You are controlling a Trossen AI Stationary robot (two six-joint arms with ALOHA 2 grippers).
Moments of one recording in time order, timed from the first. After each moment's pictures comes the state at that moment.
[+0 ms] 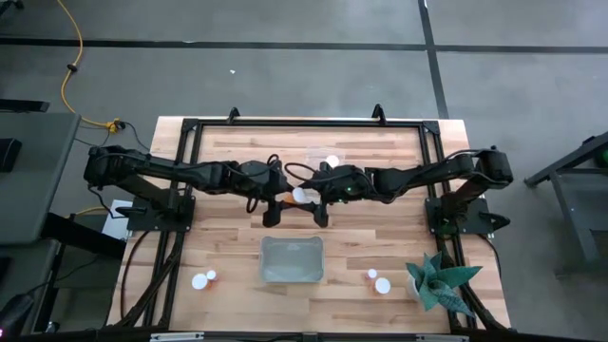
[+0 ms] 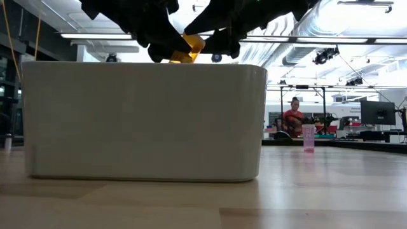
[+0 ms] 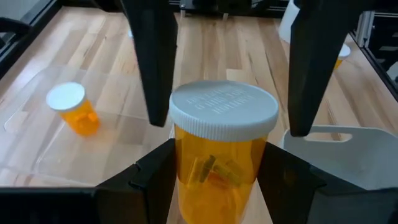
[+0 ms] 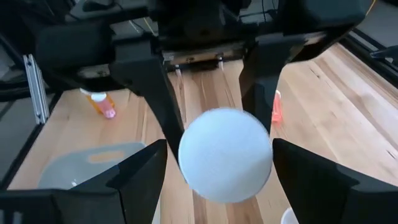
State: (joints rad) left arm 0.13 1.36 0.86 -0.07 0.01 -0.03; right arm 0.03 1.60 1.06 0.13 0.05 0.18
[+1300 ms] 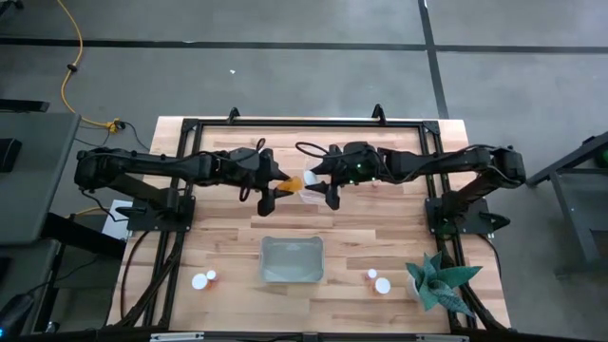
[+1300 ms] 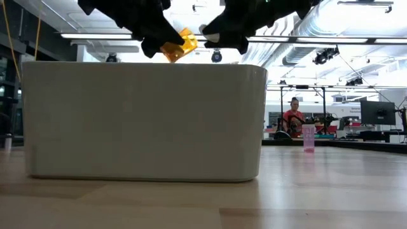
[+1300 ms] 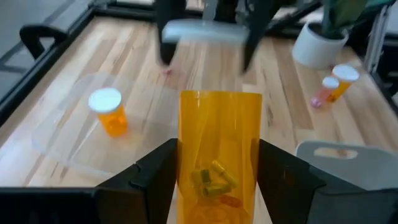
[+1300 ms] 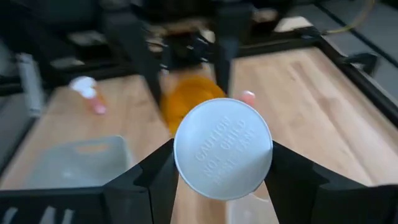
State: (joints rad) left arm 0.22 1.26 0.86 -0.14 0.03 -0.05; right arm -0.10 1.48 1.06 0.00 -0.10 0.10
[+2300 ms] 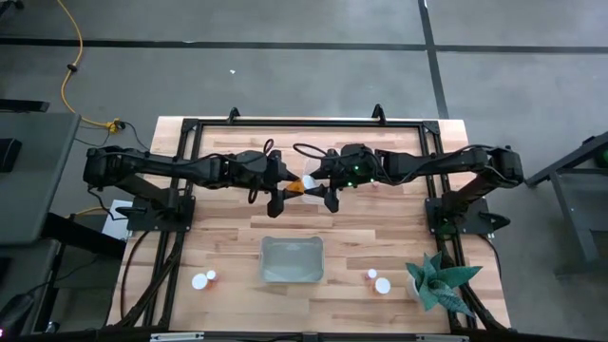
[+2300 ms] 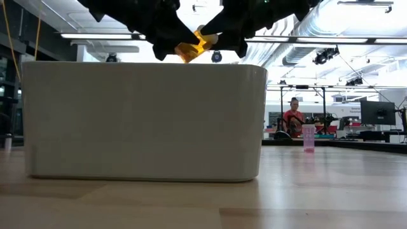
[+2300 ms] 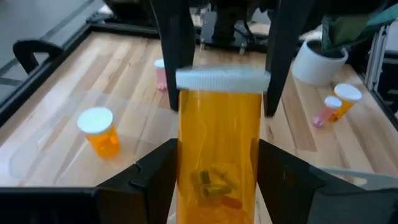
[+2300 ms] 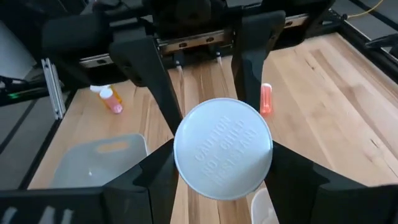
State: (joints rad) left arm 0.20 1.35 0.86 0.04 0.02 -0.07; right arm -0.09 1.50 1.06 -0.01 -0.13 0.16
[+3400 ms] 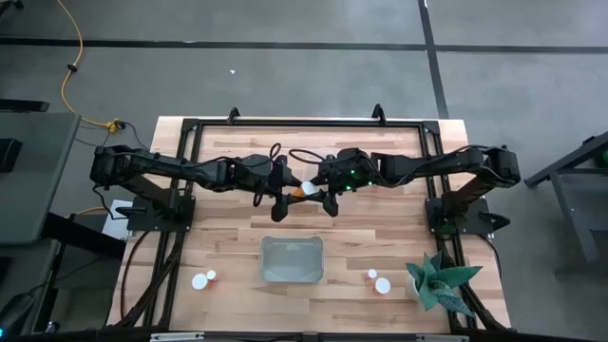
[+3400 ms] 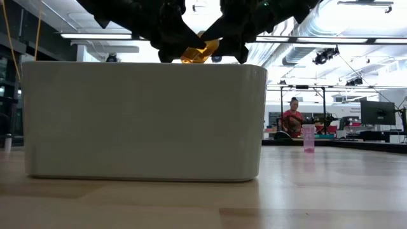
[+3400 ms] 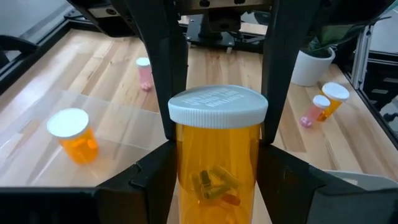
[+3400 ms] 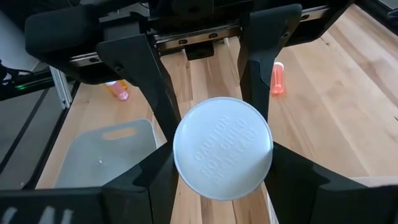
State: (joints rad) left arm 0.18 1.41 0.86 0.13 0.06 -0.08; right arm -0.07 1.54 1.06 -0.04 -0.15 0.20
